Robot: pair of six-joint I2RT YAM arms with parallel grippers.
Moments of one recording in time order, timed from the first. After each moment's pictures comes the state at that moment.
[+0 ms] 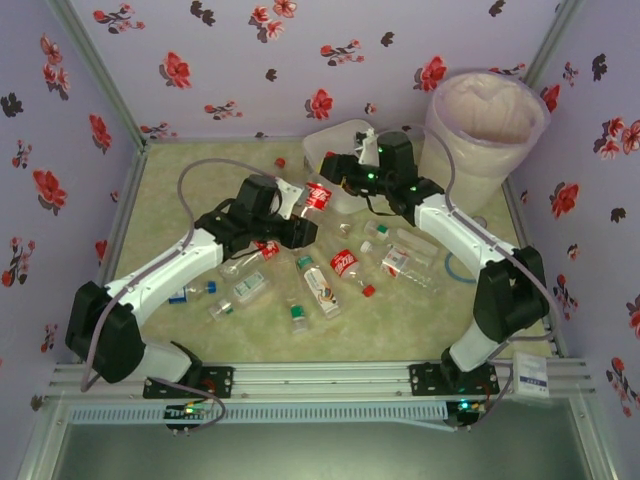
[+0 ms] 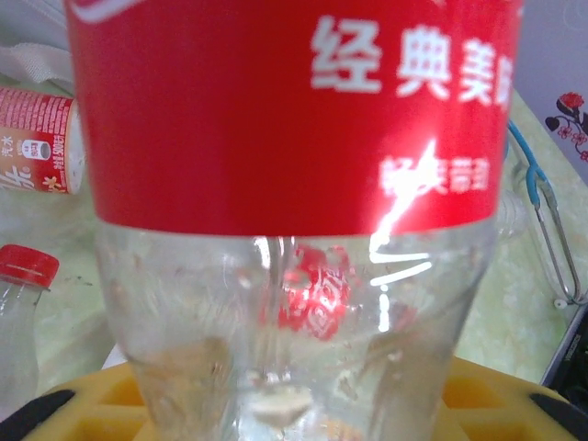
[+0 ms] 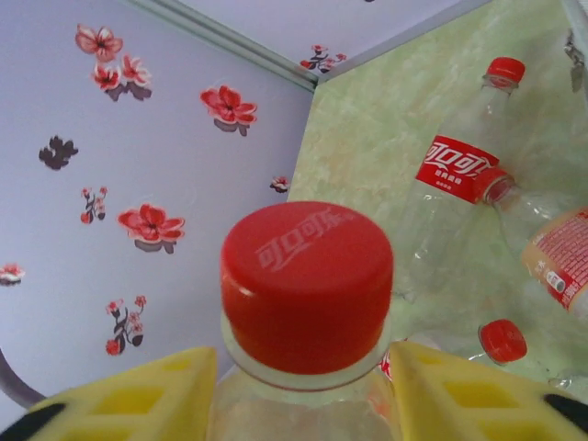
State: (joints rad) left arm -0.66 1.40 1.11 -0.42 0.33 -0.25; right arm 0.48 1.61 1.31 -0.07 -0.59 0.85
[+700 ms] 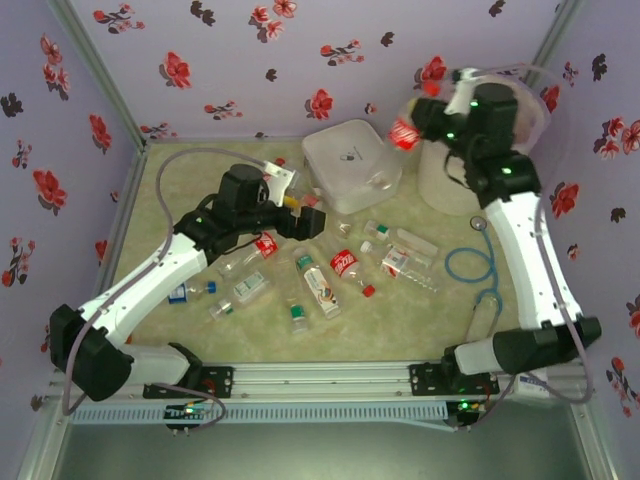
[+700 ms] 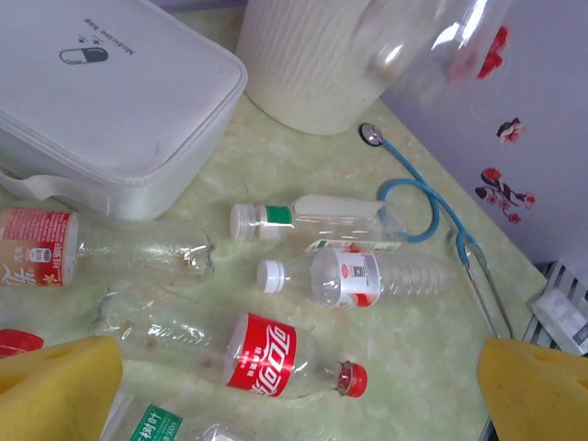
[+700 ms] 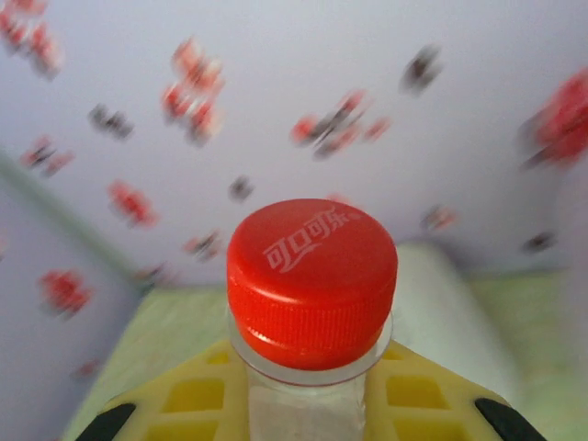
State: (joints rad) left arm -0.66 1.30 1.18 -0.39 0.33 -0.30; right arm 0.21 1.37 1.71 -0.53 -0.15 0.33
